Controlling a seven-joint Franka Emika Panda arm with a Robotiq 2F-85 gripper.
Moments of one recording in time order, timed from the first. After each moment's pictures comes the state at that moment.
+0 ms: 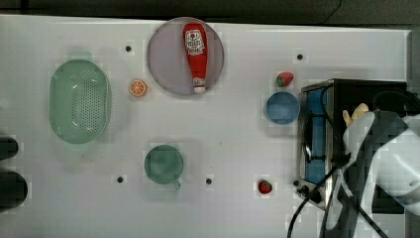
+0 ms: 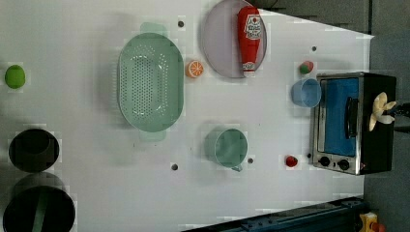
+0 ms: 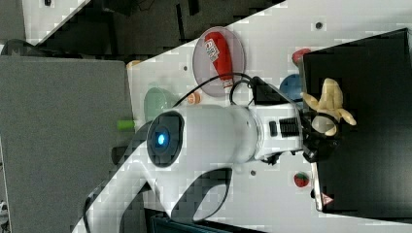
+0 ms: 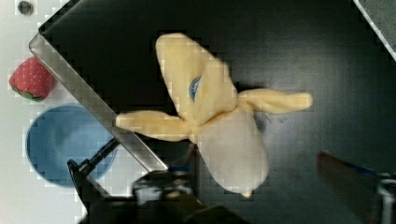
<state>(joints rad) -0.10 0.28 -0.59 -1.87 0.06 0.53 -0.75</state>
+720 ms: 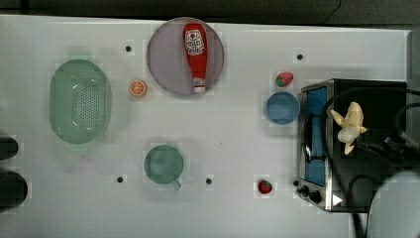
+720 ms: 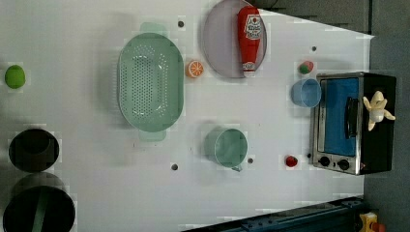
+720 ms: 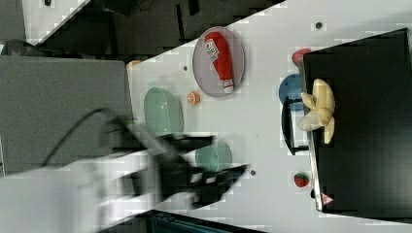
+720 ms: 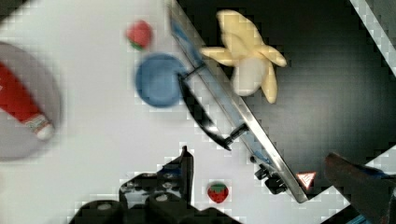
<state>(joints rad) -0.07 -0.13 -0.47 -1.80 -0.05 0.17 -0.70</state>
